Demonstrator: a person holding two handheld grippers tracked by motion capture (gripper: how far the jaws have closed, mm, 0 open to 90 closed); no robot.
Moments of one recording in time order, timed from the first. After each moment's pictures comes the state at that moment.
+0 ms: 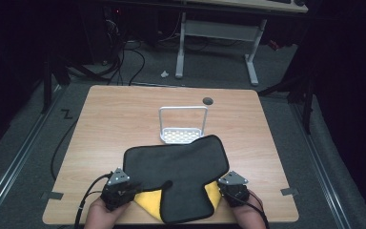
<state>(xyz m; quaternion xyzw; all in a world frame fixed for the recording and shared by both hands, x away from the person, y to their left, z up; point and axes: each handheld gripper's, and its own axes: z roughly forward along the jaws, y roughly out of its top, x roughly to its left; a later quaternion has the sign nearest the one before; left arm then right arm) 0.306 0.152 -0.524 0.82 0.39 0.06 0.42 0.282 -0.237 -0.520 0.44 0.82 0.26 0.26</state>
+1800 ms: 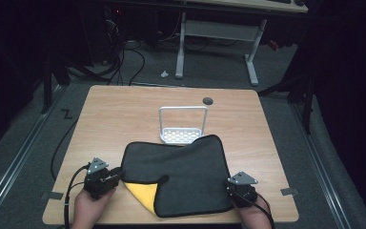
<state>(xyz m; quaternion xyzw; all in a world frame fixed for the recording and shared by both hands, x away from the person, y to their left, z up) 0.329 0.193 -0.519 0.76 0.47 0.11 0.44 0.276 -0.256 -0.520 0.47 0.80 0.27 0.25</state>
